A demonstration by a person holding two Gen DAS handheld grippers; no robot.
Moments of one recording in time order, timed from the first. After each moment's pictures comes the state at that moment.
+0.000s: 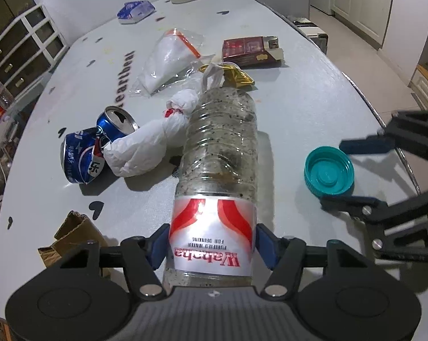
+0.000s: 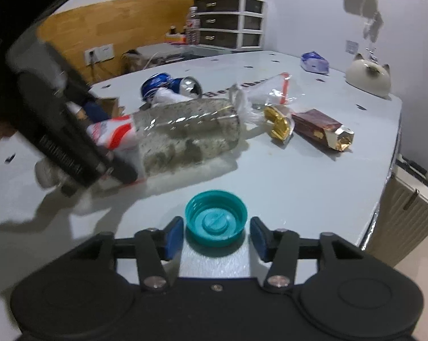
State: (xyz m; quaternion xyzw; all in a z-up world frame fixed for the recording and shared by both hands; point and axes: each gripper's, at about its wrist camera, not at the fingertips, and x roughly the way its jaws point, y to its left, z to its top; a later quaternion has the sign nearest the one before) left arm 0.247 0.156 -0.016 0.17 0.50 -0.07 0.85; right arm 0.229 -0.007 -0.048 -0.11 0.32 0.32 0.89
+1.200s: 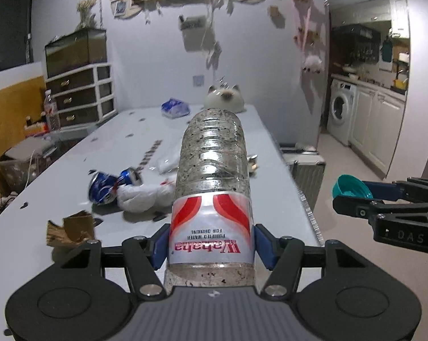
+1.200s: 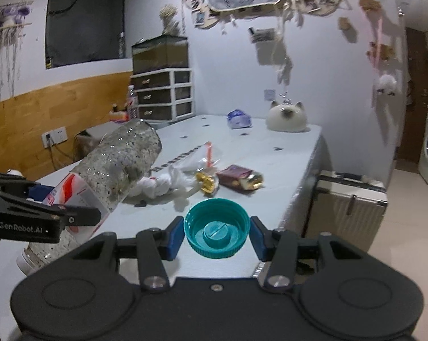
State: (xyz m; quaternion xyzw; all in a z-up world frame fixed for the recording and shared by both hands) left arm 0.116 0.109 0.032 0.03 0.26 -0.03 0.96; right arm 0.142 -0.099 0.017 -0.01 0.20 0.20 0.96
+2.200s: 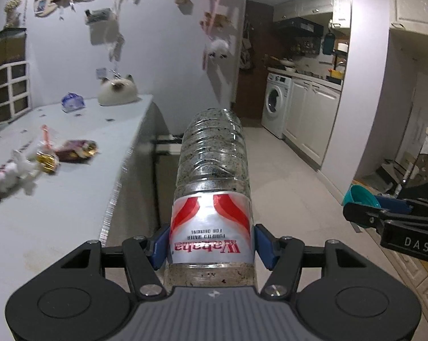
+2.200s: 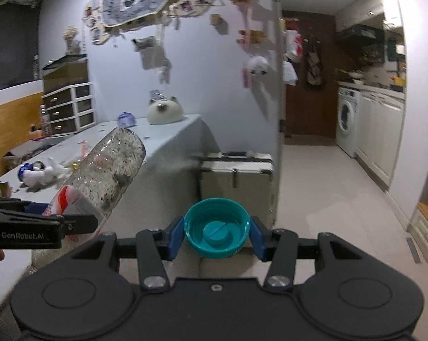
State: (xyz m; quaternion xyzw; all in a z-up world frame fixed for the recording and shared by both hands) left arm 0.111 -0.118 -0.025 0.01 0.27 -0.15 0.95; right arm 0.067 -0.339 -0.024 0.03 0.21 0.03 0.98
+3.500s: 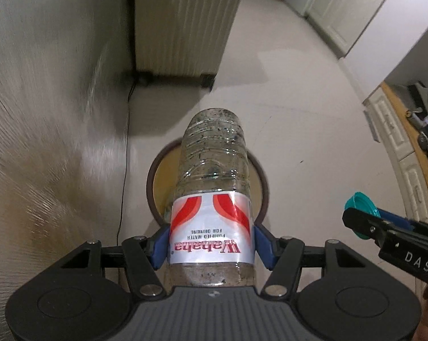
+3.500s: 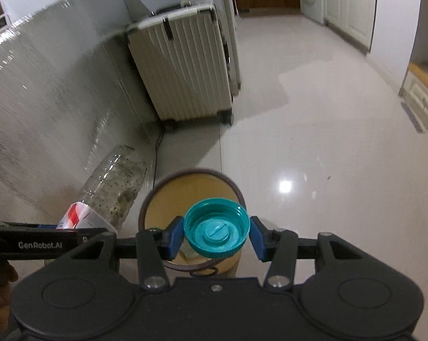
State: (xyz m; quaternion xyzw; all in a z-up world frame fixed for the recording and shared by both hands) left arm 0.250 -0.189 -0.320 -0.02 0.55 -0.14 0.82; right arm 0.168 -0.397 -0.308 0.13 0.45 -0.02 0.88
